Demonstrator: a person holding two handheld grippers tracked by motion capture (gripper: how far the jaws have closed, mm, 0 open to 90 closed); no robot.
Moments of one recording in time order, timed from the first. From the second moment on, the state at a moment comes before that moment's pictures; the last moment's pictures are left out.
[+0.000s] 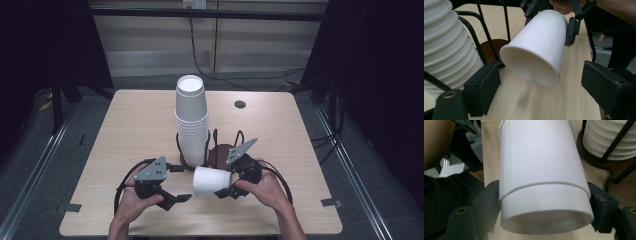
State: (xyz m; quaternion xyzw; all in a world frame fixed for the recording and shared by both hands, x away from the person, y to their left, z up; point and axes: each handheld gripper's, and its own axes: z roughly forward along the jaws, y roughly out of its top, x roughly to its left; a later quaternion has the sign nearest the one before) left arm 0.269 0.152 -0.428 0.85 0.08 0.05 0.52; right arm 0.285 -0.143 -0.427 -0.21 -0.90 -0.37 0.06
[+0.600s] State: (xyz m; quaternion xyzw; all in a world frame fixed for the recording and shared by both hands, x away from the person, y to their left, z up) left arm 0.267 0.170 -0.443 0.81 0.12 0.04 0.57; right arm 0.280 -0.143 -0.446 -0.22 -0.85 -0.47 0.04
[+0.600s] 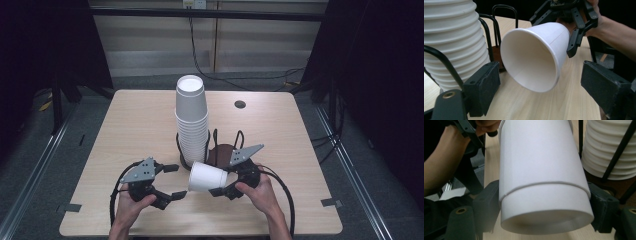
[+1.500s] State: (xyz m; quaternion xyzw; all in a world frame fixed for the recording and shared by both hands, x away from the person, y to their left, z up) left arm 0.269 0.156 -0.457 0.79 0.12 0.02 0.60; right arm 0.268 -0.149 -0.468 -0.18 -0.80 -0.57 0.05
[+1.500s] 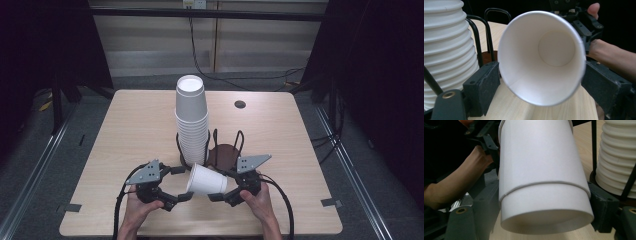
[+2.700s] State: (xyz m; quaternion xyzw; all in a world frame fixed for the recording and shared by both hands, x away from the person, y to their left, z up) left arm 0.278 0.129 -0.460 0.78 0.11 -0.02 0.62; right arm 0.267 -0.138 -0.466 -0.15 -0.81 -0.57 0.05
